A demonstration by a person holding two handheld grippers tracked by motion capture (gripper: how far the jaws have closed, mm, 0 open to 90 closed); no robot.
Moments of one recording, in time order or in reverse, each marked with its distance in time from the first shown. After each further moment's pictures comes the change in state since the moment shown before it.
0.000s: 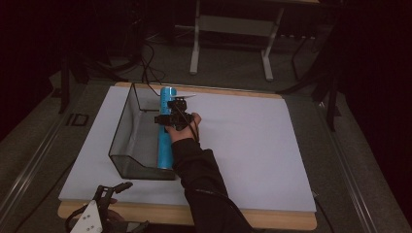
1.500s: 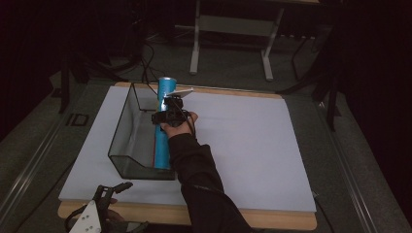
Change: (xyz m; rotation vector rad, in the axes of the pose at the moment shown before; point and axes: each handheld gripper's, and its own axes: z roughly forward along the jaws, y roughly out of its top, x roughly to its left) left arm 0.000 0.001 -0.001 -0.015 -0.009 0.000; right arm 0.009 0.012 0.007 0.167 0.068 0.111
